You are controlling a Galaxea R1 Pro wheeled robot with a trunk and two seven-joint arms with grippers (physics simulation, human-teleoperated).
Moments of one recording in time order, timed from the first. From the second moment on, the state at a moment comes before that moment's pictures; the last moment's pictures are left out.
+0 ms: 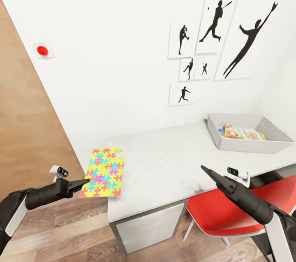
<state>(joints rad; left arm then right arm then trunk) -0.44 0.41 0.10 -1.03 0.49 1.00 -1.52 -0.21 -0.07 -0.39 -1.57 -0.64 0.80 1.24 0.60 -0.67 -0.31</state>
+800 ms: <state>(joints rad) -0.44 0.44 0.10 -1.03 0.49 1.00 -1.54 -0.21 -0.08 -0.41 -1.58 -0.64 0.75 1.32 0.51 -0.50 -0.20</state>
